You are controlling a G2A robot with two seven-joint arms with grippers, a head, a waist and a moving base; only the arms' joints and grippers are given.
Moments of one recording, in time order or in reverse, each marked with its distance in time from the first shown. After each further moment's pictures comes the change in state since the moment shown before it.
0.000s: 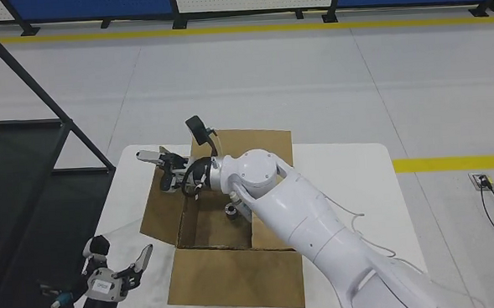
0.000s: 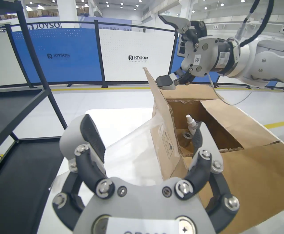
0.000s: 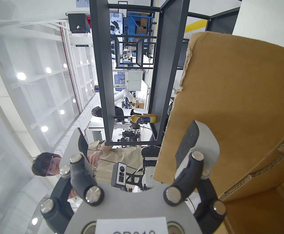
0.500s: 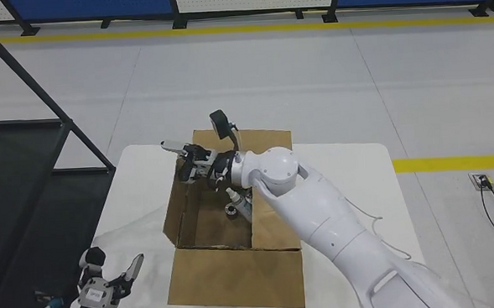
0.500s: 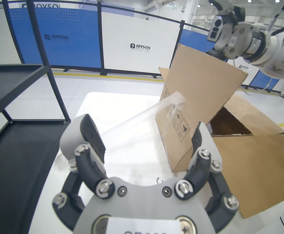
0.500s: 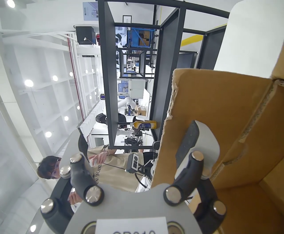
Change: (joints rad) left arm 0.033 0.010 -0.046 0.110 -0.052 -0.105 0.057; right arm -0.065 0.110 0.055 -0.149 -0.021 0.035 -0.033
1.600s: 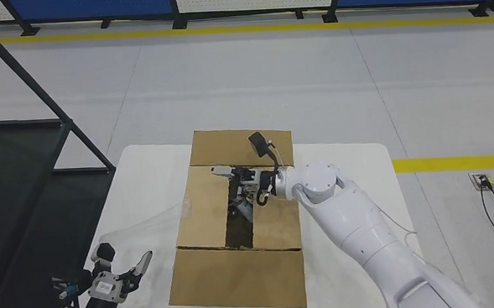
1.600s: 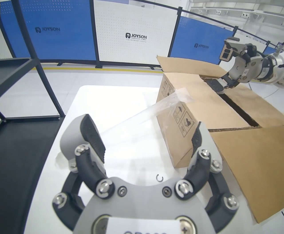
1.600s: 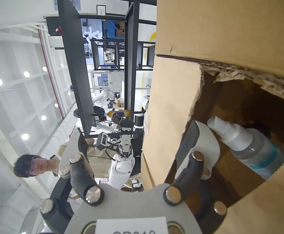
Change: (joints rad) left arm -0.070 0.010 0.033 0.071 0.008 -0.019 -0.073; right arm -0.105 0.170 0.070 0.003 -0.138 -0.080 0.184
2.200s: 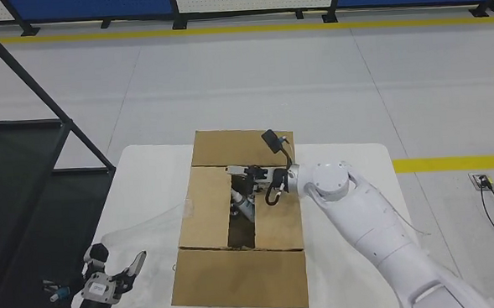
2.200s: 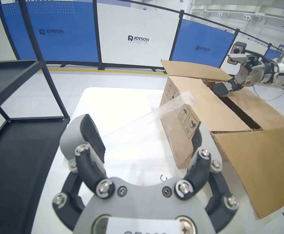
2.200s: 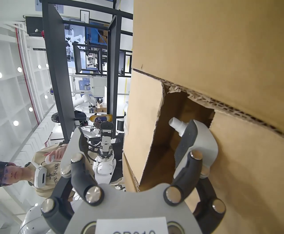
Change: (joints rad) left arm 0.010 0.005 -0.027 -0.007 -0.017 -0.006 0.004; right arm -0.041 0.079 0.030 -0.103 -0.148 0.036 -0.046
